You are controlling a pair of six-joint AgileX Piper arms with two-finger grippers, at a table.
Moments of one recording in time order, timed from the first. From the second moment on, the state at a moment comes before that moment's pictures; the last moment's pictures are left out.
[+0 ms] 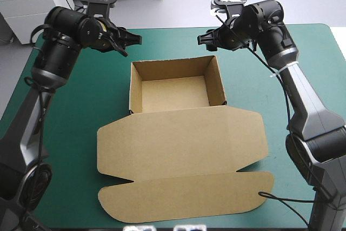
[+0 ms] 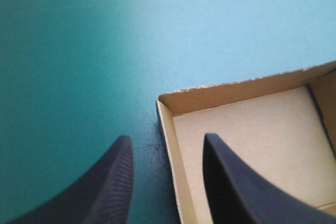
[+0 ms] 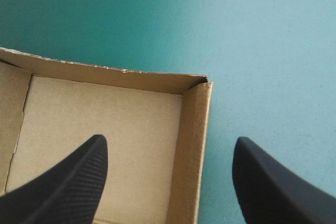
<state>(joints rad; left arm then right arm) -0.40 1.71 -2.08 0.16 1.25 -0.23 0.37 1.93 -2.23 0.06 1.25 0.14</state>
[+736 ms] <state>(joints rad) -0.40 0.99 -1.43 0.11 1.25 -0.12 0.37 1.93 -2.01 0.06 1.25 0.11</state>
